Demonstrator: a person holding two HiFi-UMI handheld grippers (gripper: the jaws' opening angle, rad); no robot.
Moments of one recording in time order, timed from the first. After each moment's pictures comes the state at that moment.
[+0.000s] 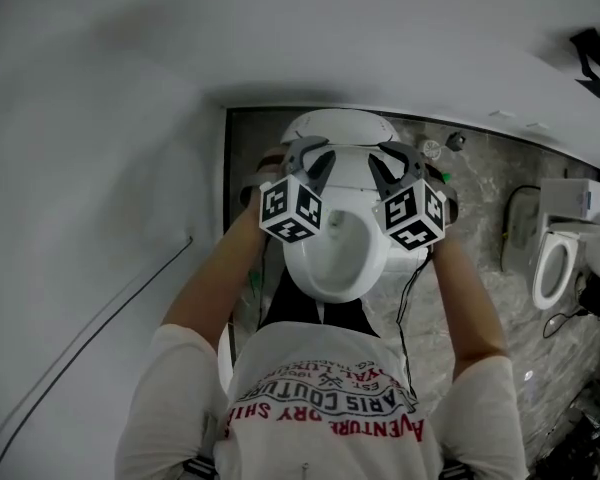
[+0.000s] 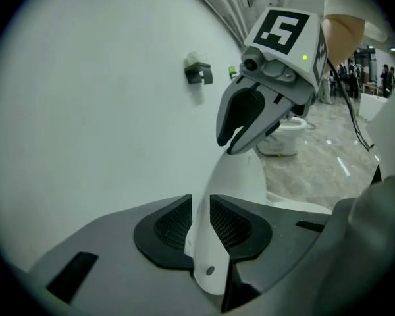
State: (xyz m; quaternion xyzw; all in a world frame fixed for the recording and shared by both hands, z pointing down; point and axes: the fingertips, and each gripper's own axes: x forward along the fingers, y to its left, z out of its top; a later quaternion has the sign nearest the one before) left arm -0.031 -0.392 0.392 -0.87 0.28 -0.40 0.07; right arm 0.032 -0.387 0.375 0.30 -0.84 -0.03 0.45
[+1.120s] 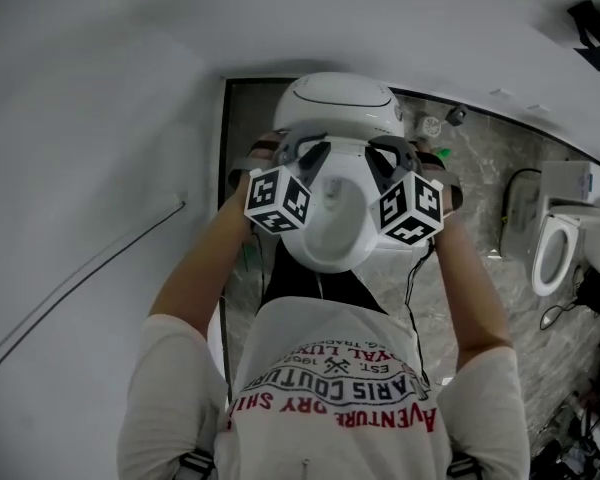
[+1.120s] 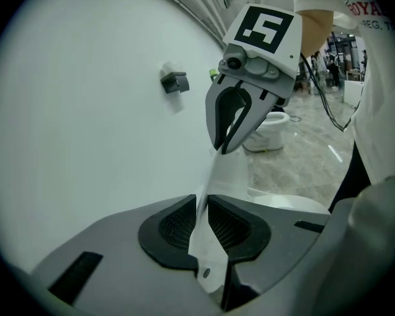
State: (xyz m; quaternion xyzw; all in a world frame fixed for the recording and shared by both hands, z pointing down) left arm -0.021 -0.301 0.394 -0.87 0.24 -0.41 0.12; right arm 0.034 -0.293 0.382 0.22 -0.84 -0.09 0.49
